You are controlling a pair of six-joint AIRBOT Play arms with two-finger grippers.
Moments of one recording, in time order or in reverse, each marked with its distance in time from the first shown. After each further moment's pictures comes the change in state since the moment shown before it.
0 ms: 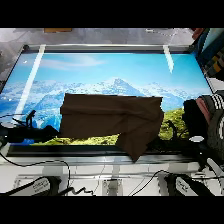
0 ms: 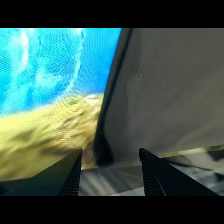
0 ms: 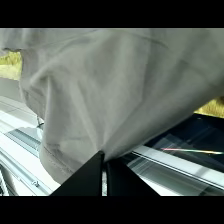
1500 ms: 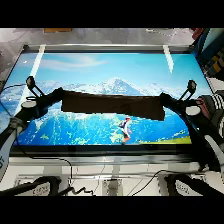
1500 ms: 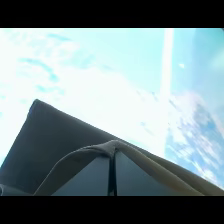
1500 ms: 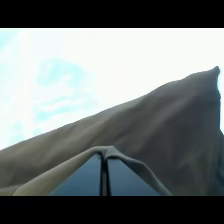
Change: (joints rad) left arm -0.485 -0.034 0.216 -0.666 0.889 0.154; right arm 0.290 -0.145 0.487 -0.024 -0.850 0.378
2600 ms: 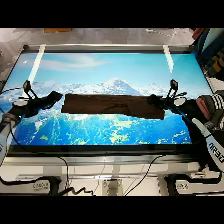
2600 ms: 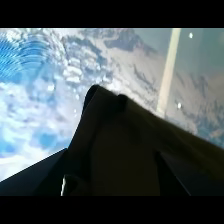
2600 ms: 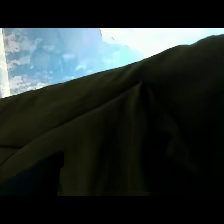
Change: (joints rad) left arm 0.225 -0.144 0.117 0.293 -0.357 -0.143; right arm 0.021 -0.280 0.201 -0.166 0.190 0.037
